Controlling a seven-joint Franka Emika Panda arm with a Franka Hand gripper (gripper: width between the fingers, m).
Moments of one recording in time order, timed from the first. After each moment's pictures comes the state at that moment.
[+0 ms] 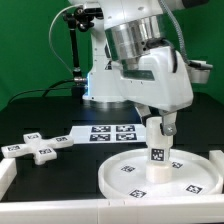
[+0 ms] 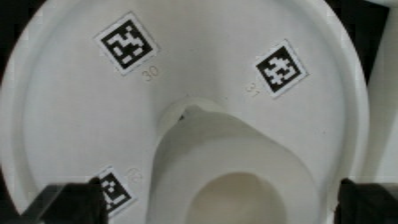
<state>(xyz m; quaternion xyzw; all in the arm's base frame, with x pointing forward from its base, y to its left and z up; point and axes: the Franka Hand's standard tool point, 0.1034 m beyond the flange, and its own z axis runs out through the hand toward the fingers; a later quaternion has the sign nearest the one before) 0.563 0.035 0.088 -0.82 0.56 0.02 0.11</state>
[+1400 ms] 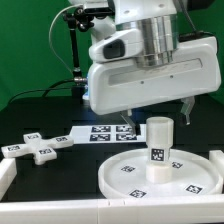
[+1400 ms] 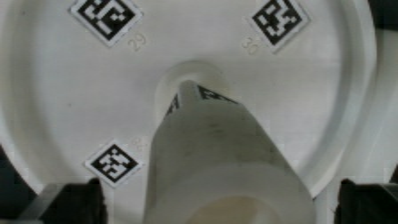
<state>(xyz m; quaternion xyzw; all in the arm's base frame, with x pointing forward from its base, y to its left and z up) 0.565 0.040 0.089 -0.99 -0.16 -0.03 0.05</state>
